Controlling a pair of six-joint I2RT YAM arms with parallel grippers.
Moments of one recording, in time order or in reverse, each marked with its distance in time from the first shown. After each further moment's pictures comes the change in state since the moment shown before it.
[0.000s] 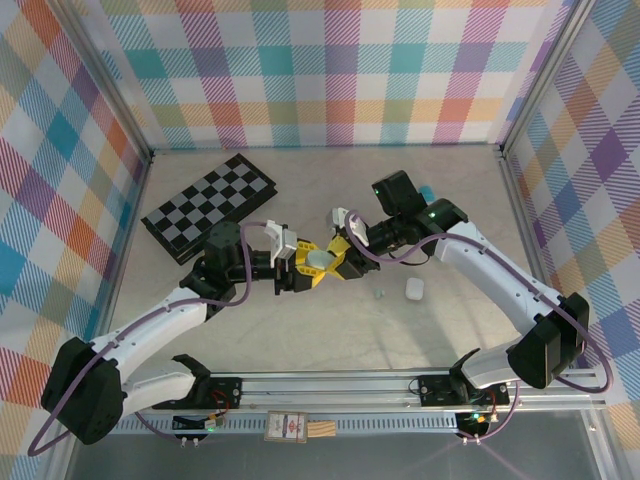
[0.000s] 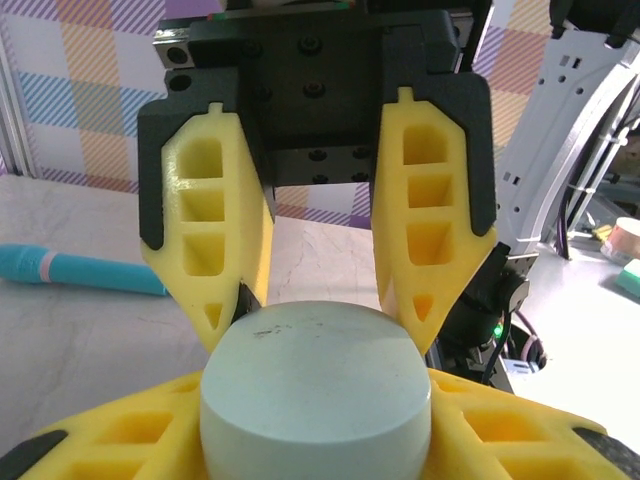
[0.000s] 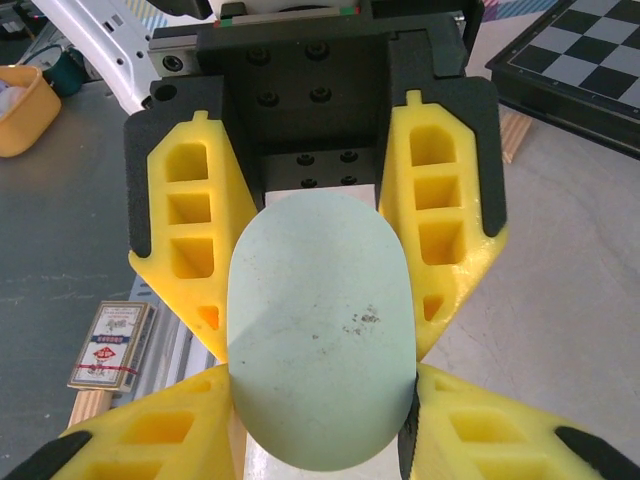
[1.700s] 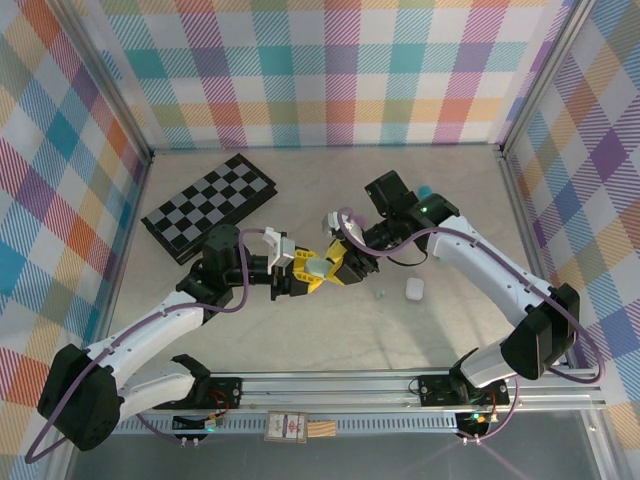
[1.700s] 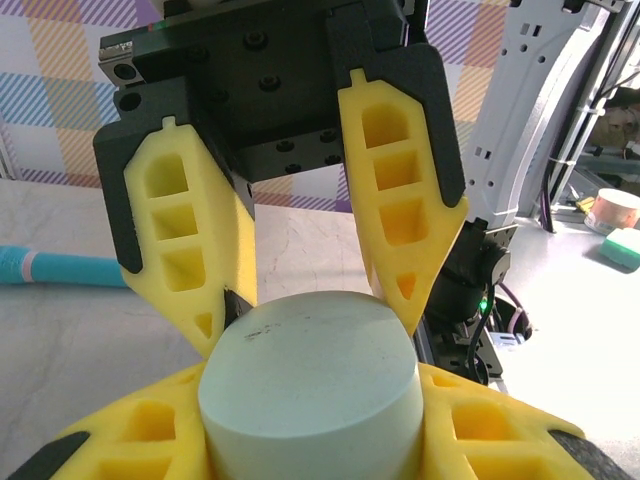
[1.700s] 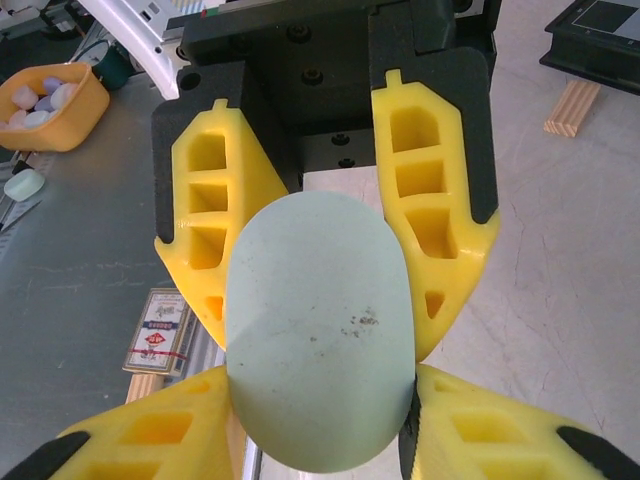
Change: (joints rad) left arm 0.000 -0.042 -0.017 -0.063 0.041 0.083; right arm 0.021 0.058 0.050 -0.114 -0.049 -0.028
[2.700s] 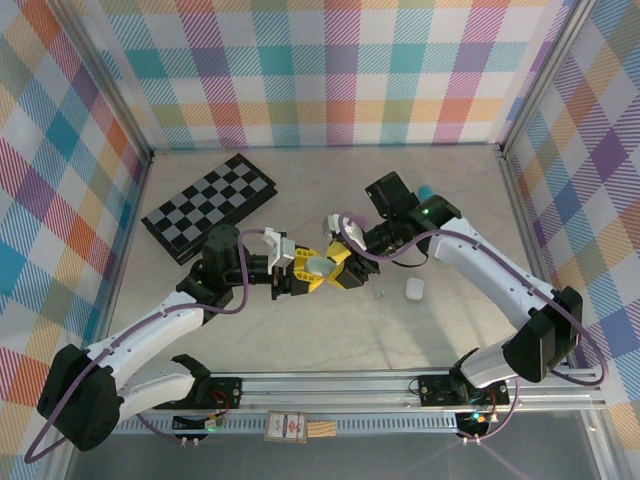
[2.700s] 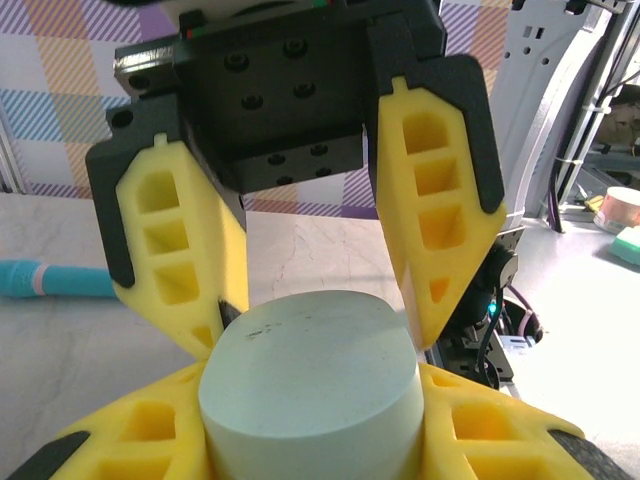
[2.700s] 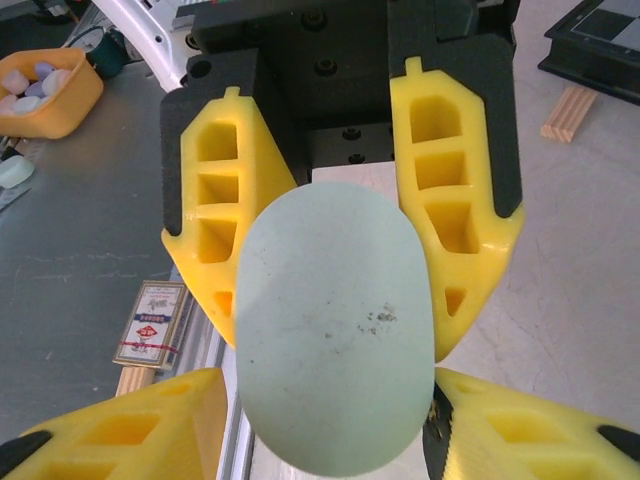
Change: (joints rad) left arm 0.000 -0.002 -0.002 0.019 -0.010 0.014; right arm 0.008 -0.025 -0.006 -0.002 0.022 -0.026
